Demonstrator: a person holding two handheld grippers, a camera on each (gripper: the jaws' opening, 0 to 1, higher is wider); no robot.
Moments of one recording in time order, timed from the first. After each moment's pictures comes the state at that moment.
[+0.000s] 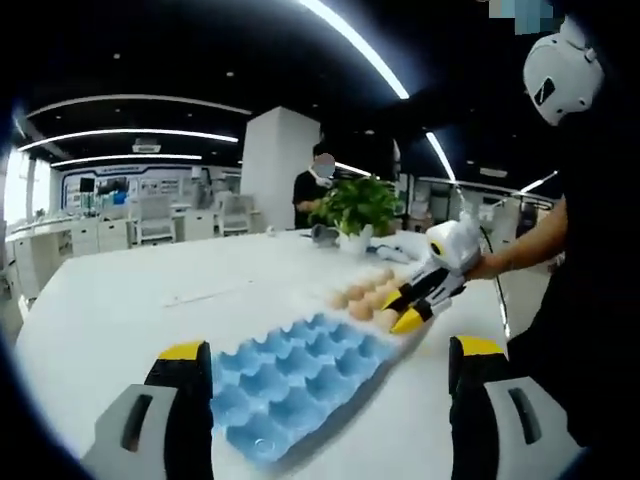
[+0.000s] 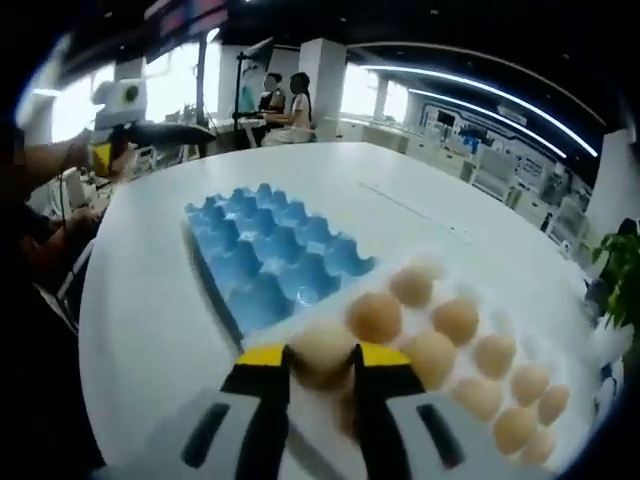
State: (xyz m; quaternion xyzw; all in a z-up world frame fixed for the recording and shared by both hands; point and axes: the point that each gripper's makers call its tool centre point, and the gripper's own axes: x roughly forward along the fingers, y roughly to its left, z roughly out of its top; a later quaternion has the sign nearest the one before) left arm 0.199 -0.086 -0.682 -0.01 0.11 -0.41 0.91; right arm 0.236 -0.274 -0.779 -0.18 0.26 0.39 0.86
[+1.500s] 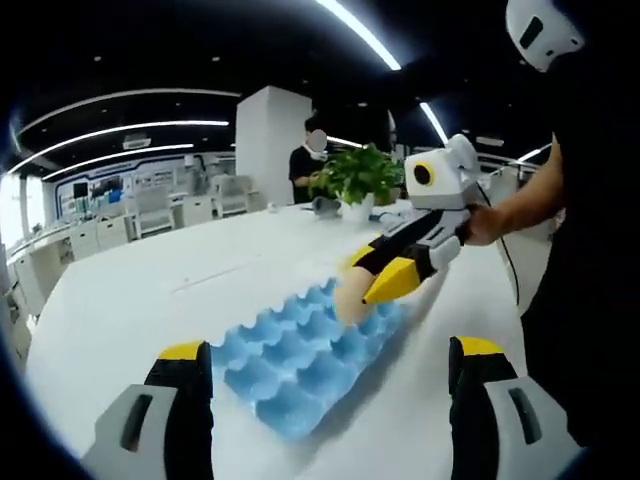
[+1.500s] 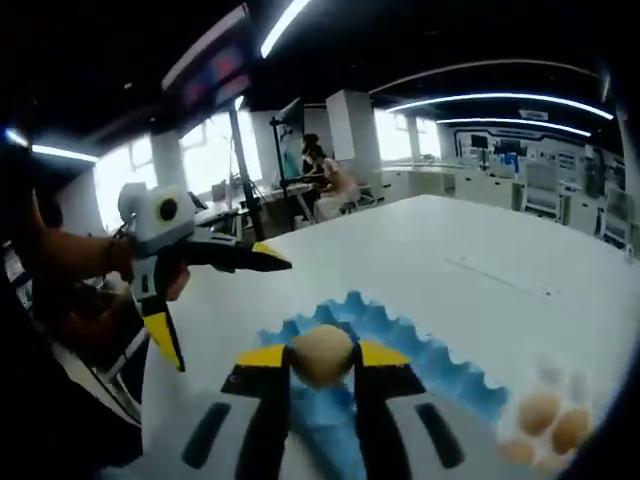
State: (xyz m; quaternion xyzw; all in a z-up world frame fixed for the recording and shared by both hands) left arm 0.207 -0.064 -0.717 0.05 0.15 -0.42 0.89; right arm 0.238 -0.102 -0.722 -0.05 0.19 0.52 0.83
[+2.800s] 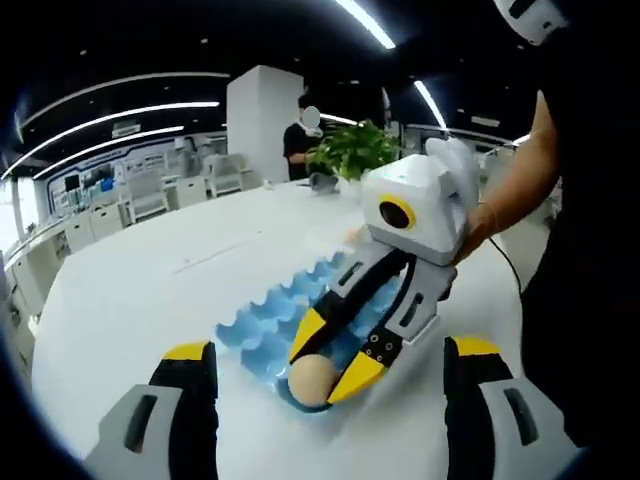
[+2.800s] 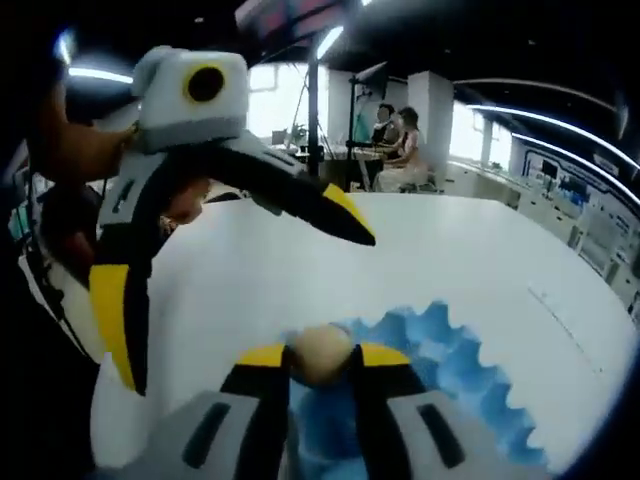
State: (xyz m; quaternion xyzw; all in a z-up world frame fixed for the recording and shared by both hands) left arm 0.215 -0.042 -0.724 0.06 0.20 -0.41 0.89; right arm 0.221 -0.022 -0.777 -0.18 0.18 0.61 0.75
